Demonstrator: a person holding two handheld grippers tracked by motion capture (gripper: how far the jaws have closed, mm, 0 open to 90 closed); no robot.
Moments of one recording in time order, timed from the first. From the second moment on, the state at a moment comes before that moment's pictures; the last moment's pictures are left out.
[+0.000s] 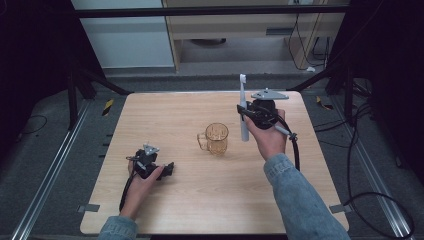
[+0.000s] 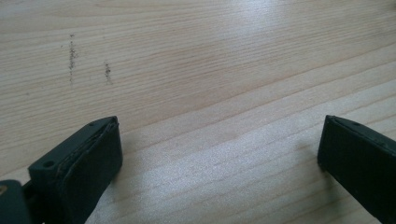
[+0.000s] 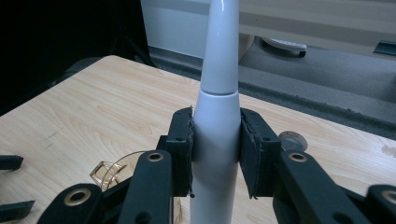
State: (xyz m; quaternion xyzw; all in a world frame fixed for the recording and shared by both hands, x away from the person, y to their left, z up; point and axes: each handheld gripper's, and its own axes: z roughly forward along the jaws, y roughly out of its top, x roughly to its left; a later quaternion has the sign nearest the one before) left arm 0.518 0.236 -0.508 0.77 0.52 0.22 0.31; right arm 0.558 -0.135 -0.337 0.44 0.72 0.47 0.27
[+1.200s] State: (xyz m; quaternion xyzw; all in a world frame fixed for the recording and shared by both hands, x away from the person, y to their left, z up) left arm 0.518 0.236 -0.508 0.77 0.52 0.22 0.31; right arm 0.559 -0.117 -0.327 0.42 0.68 0.53 0.28
